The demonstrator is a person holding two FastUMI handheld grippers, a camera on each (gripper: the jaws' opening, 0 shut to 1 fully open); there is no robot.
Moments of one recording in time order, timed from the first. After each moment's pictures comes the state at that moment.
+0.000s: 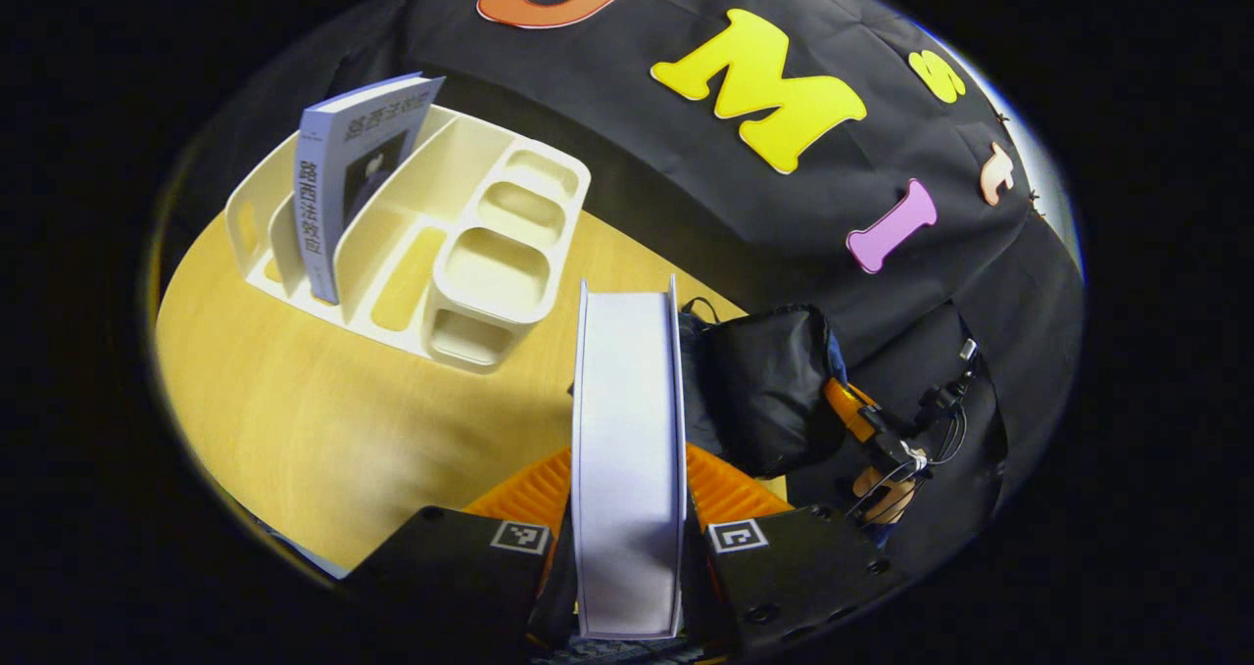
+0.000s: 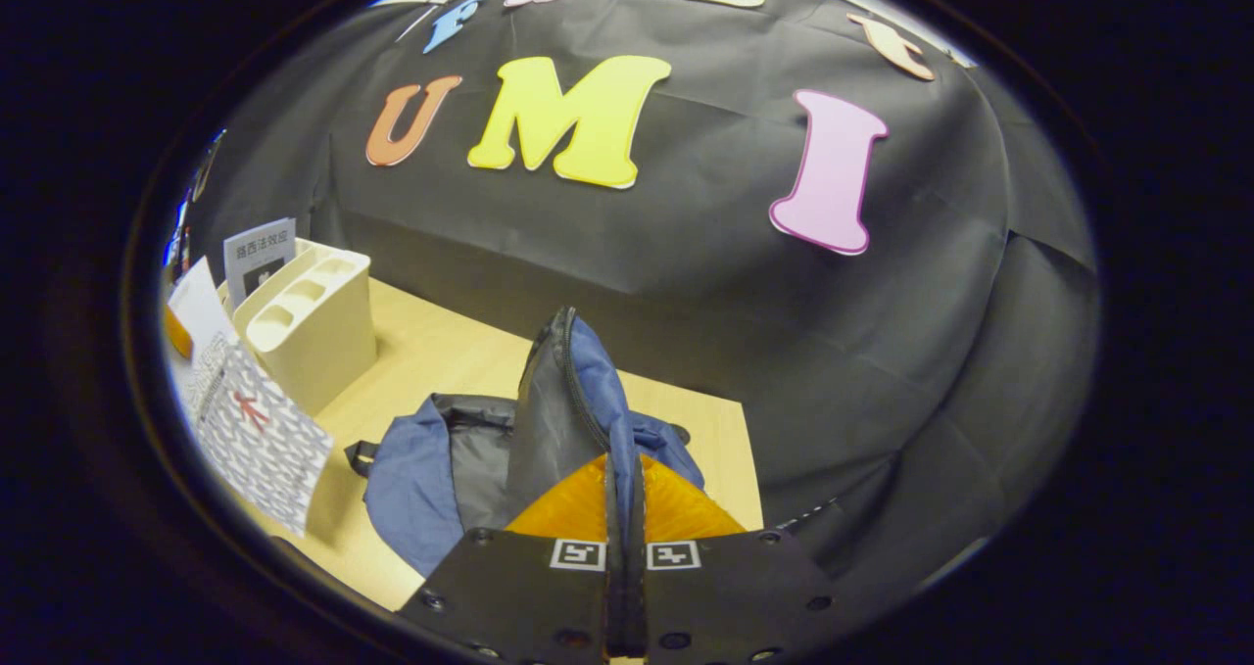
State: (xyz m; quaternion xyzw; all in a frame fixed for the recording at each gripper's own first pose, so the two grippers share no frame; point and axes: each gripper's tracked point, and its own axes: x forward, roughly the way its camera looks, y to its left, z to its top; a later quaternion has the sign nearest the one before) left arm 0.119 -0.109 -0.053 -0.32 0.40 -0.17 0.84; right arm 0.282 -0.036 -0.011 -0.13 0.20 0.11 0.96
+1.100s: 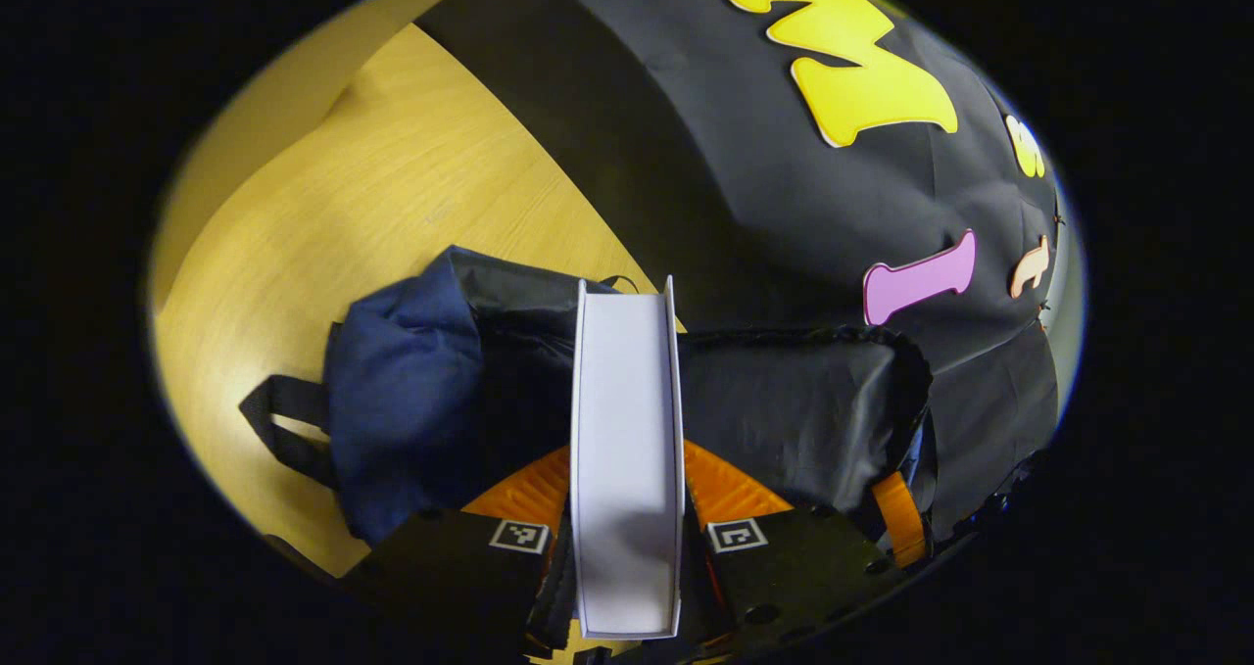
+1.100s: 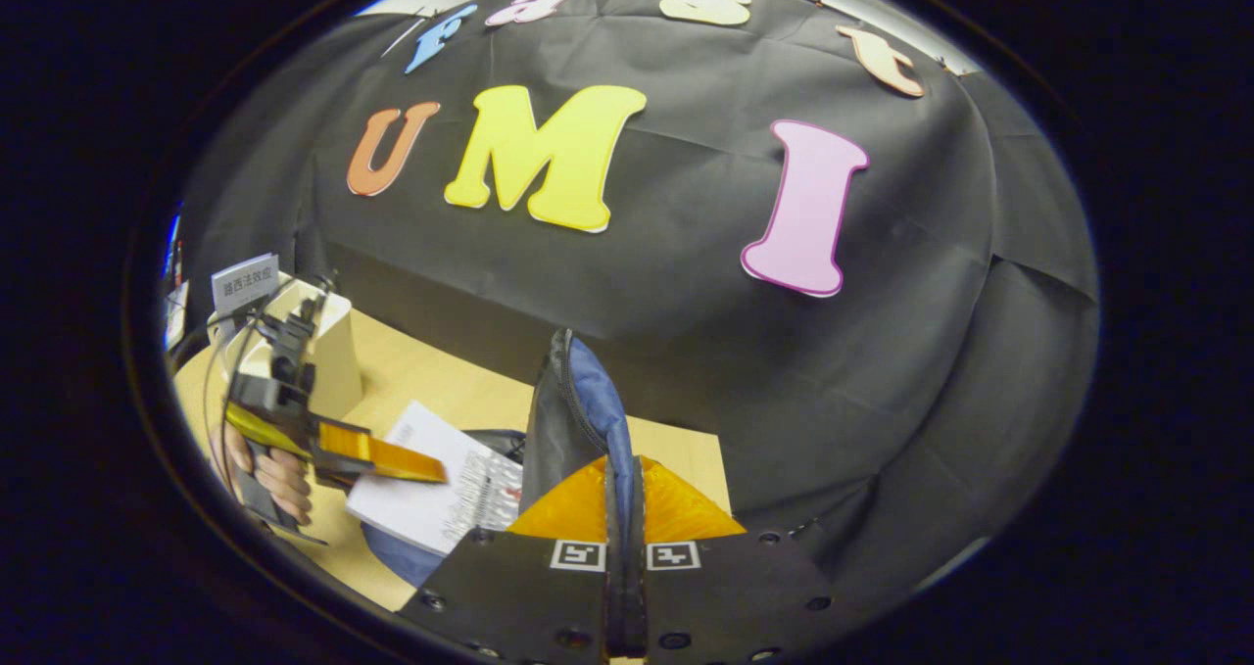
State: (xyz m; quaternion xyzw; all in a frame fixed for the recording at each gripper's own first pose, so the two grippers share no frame) left arm 0.280 -0.333 -0.132 -0.50 0.40 -0.22 0.74; right arm 0.297 -0.042 0.043 -0.12 0.17 0.10 0.97
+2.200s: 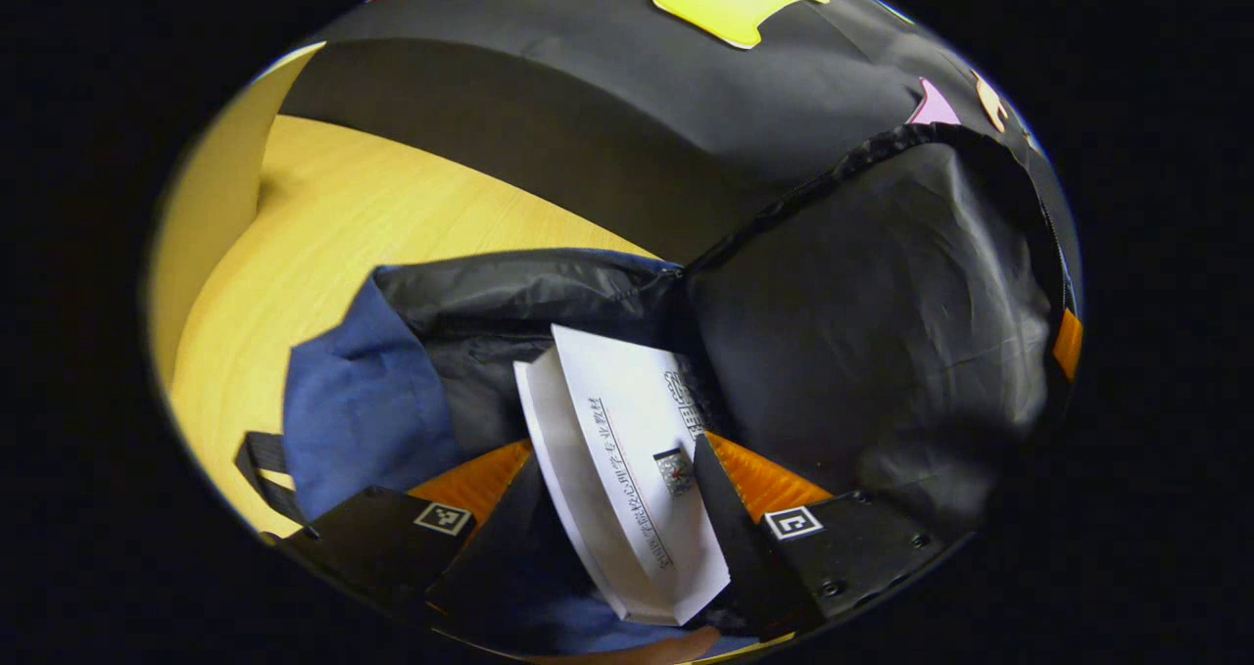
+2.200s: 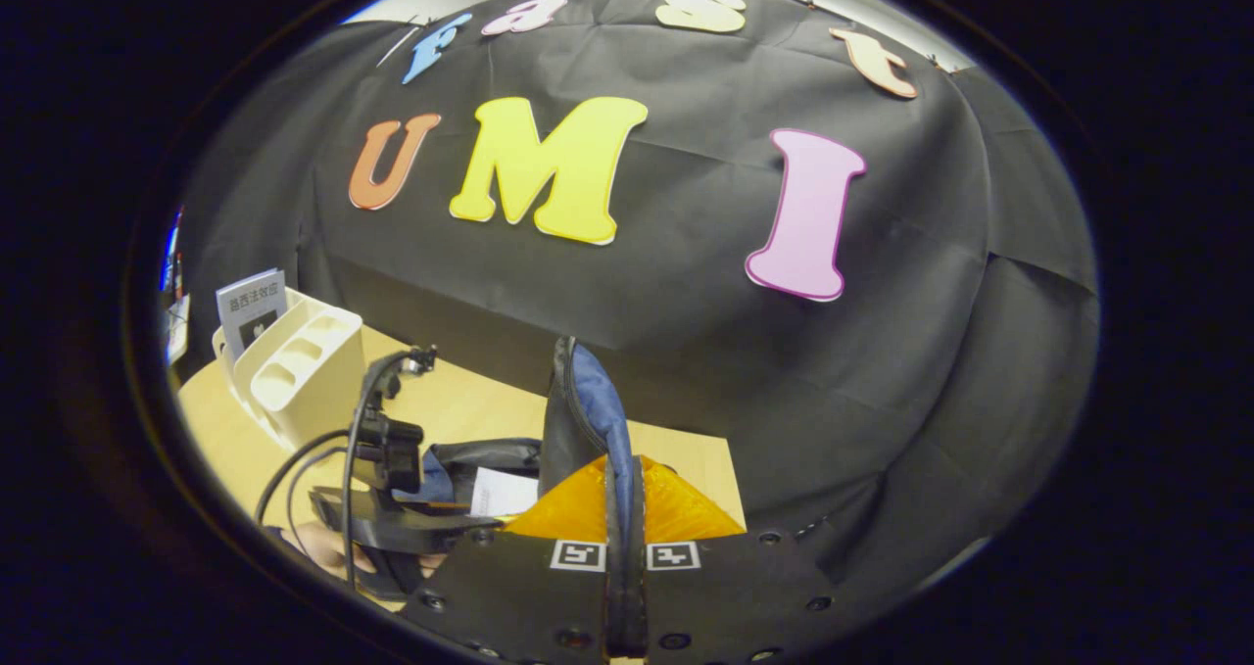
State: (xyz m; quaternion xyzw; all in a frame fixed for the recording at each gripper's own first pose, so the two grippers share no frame) left arm 0.290 -0.355 -0.176 -0.26 0.37 -0.19 0.87; right arm 0.285 -0.033 0.045 -0.10 0.16 0.10 0.98
